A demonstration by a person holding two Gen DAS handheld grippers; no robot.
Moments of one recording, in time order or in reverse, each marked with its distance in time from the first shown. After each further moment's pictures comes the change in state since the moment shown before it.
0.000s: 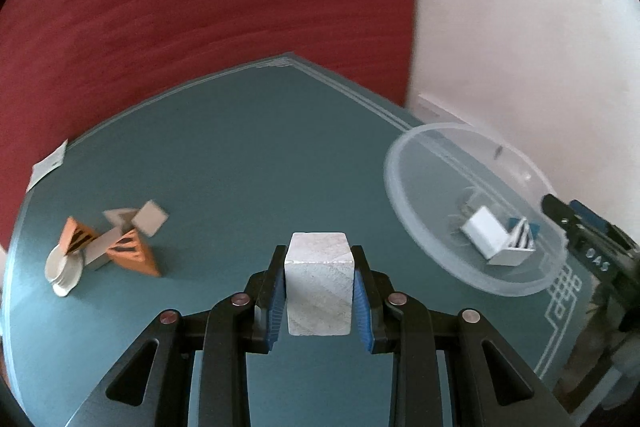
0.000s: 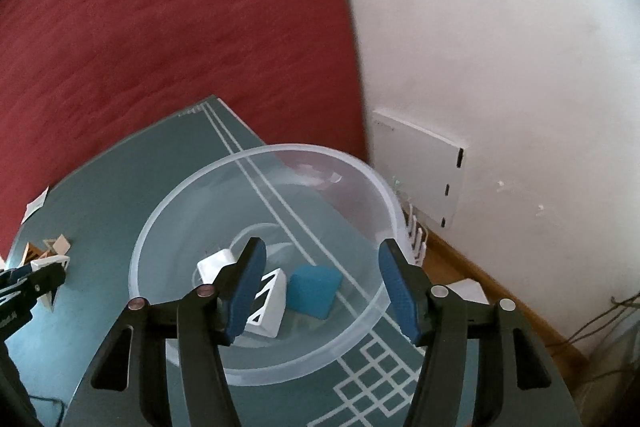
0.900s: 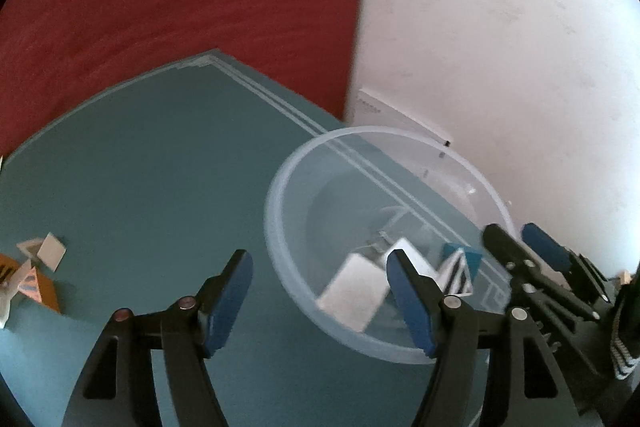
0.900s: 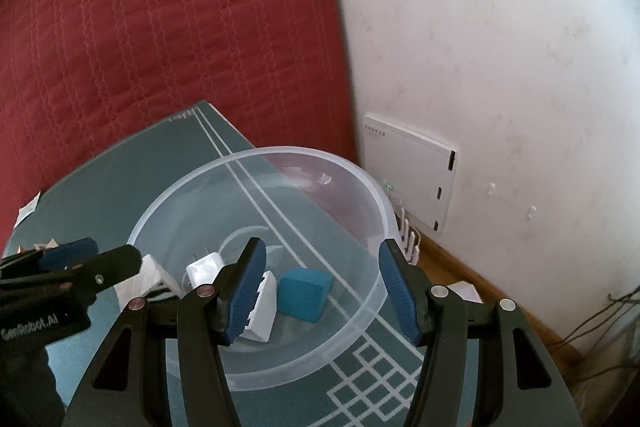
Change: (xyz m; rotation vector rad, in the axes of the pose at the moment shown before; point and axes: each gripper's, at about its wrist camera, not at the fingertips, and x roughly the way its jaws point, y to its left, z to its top) left arm 0.022 -0.037 0.013 0.000 0.026 -0.165; right arm -0.002 0.003 -0.006 -0.001 -0.024 -0.023
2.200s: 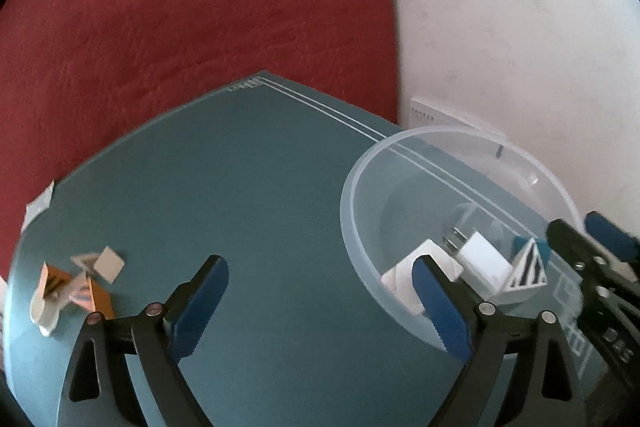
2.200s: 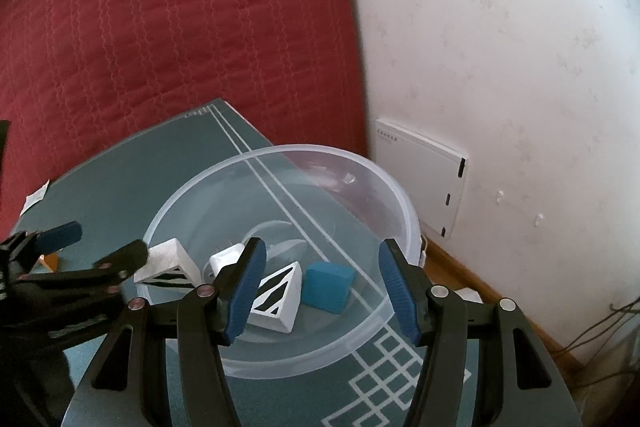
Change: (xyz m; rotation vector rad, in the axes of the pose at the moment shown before) left arm 0.000 0.001 -0.024 0.064 -0.082 0.224; right arm -0.024 0.017 -0.012 -0.030 -0.009 0.017
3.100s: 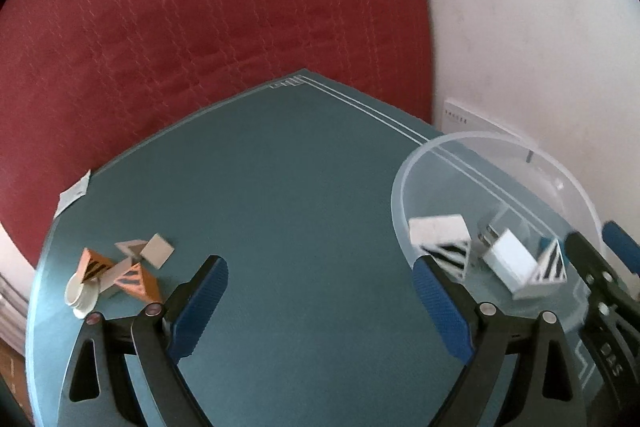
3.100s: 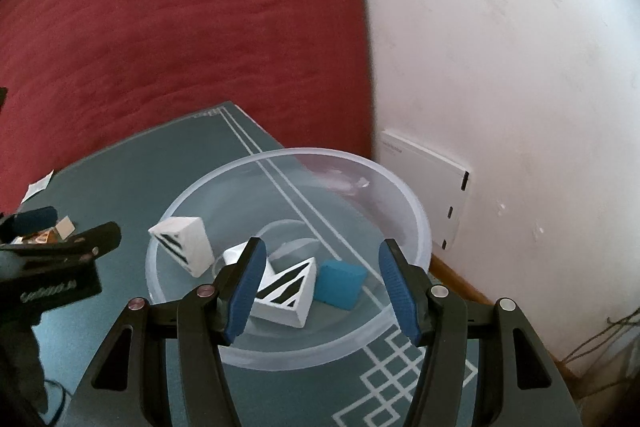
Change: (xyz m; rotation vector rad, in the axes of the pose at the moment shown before) left arm -0.032 0.012 -0.009 -0.028 0.011 0.144; right arm -0.005 0.009 -0.009 -0.047 -0.043 0.006
